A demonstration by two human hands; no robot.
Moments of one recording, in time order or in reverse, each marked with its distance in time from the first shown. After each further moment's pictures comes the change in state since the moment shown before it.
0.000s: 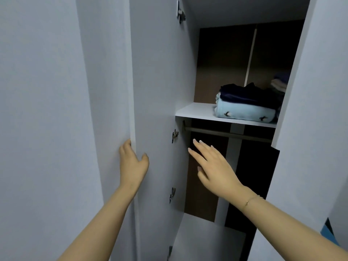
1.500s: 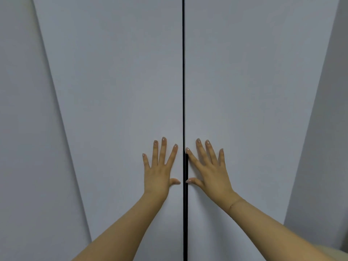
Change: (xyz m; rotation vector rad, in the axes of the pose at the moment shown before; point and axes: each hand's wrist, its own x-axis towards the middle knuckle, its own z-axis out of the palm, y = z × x) left_hand 0.045 0.083 0.394 0.822 -0.394 0.726; right_hand -0.023 0.300 0.071 -0.380 0.048 0.420
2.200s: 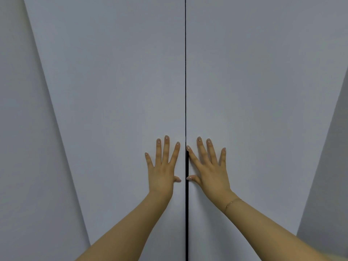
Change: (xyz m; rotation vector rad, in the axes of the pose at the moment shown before) left_hand 0.026 0.015 0.027 0.059 -0.033 -0.092; right_hand 0.020 0.001 0.034 -0.088 0.014 0.040
